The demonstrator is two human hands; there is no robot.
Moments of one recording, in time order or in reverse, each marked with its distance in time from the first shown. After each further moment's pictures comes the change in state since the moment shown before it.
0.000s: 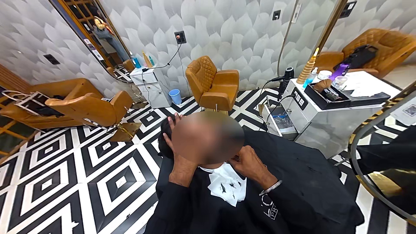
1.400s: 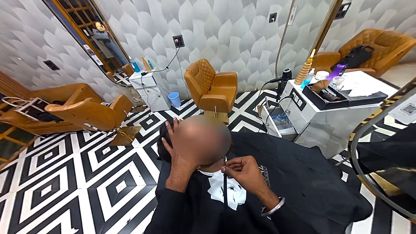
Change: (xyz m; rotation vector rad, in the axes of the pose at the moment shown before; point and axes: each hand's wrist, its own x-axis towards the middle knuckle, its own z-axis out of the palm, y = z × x) left_hand 0.003 -0.007 0.001 -0.092 0.010 0.003; right_hand -0.027 -0.031 0.009 0.630 0.077 0.292
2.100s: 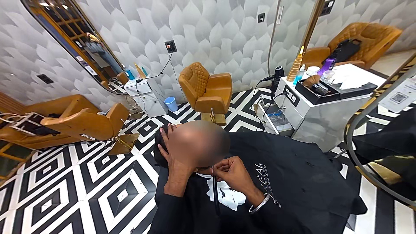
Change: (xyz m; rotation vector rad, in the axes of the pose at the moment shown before) left_hand -0.003 0.001 0.002 0.018 0.021 0.014; right_hand 0.010 -0.005 0.026 0.094 -0.032 0.095
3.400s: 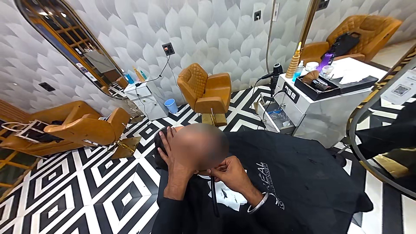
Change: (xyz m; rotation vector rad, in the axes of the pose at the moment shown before) left_hand 0.000 -0.002 0.001 0.016 -0.018 -0.001; right_hand 0.002 -0.007 0.007 0.018 0.016 0.010
